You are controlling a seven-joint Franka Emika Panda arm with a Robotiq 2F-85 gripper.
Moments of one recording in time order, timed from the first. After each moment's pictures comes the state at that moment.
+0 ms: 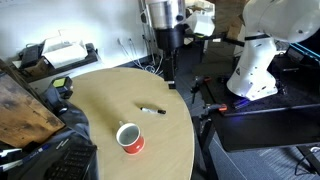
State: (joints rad) arm 0.06 -0.38 0.21 -2.58 0.26 2.18 0.36
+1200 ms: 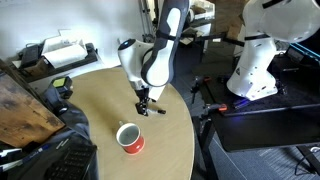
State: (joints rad) arm 0.07 0.46 0.01 -2.33 0.13 2.71 0.43
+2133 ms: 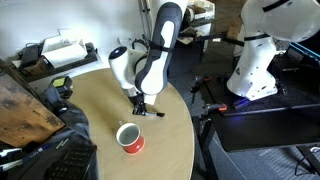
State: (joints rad) arm 0.17 0.54 -0.06 -2.21 0.07 2.69 0.33
